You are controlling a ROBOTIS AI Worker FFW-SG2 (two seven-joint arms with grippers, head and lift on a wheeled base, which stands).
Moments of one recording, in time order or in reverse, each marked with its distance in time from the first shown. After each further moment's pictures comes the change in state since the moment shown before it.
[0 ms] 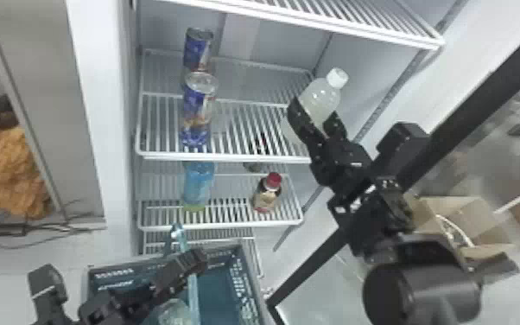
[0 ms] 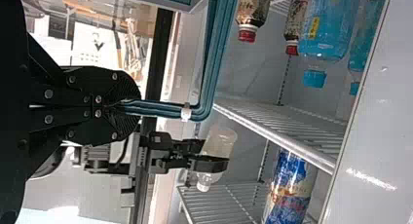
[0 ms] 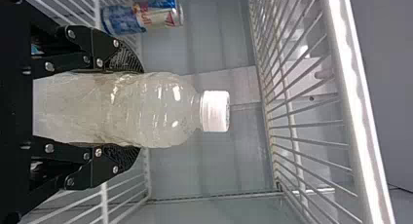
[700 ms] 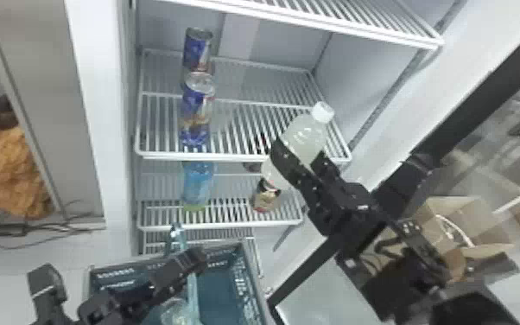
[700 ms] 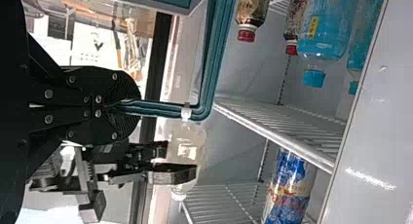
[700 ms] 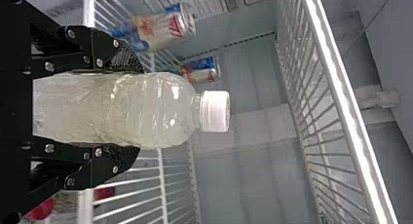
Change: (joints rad) left arm -0.001 -0.001 0.004 0.000 -0.001 0.000 0.000; right arm 0.262 0.027 -0.030 -0.315 -0.088 0.237 0.050
